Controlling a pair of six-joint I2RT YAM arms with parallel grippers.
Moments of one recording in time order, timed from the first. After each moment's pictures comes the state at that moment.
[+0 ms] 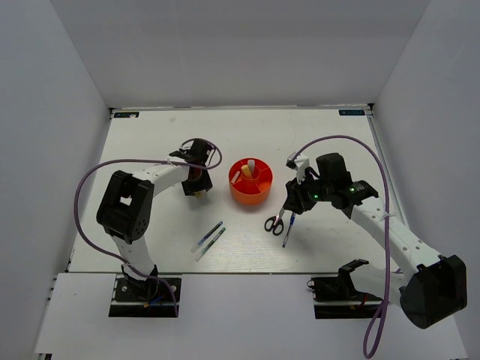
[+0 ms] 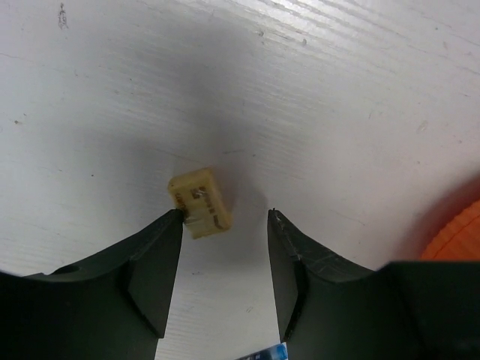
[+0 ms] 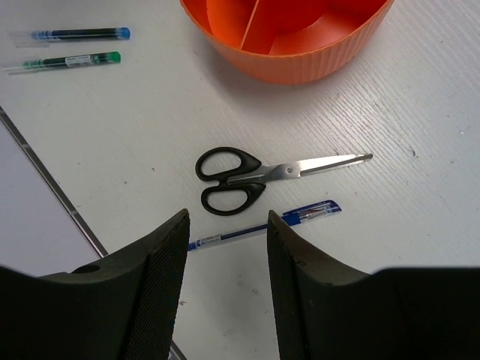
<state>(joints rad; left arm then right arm) -0.44 1.79 1.16 -0.58 -0.24 -0.70 0.45 1.09 0.83 -0.56 -0.48 -0.19</state>
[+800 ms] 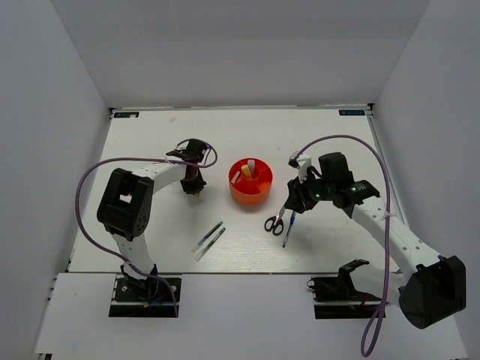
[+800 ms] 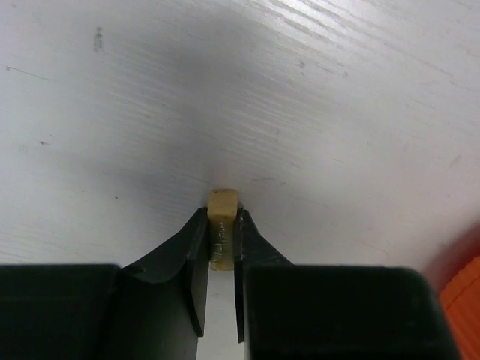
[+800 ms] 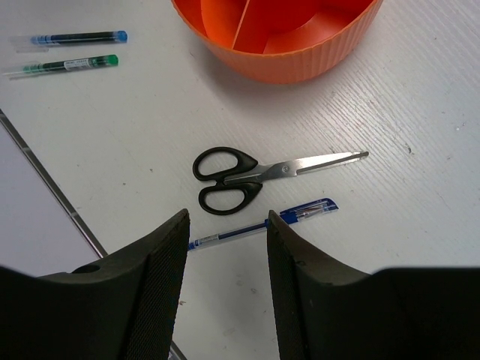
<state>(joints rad) -0.39 1.82 1.15 -0.56 -0.24 -0.70 0.42 1.09 0.83 -0.56 -0.50 -0.19</state>
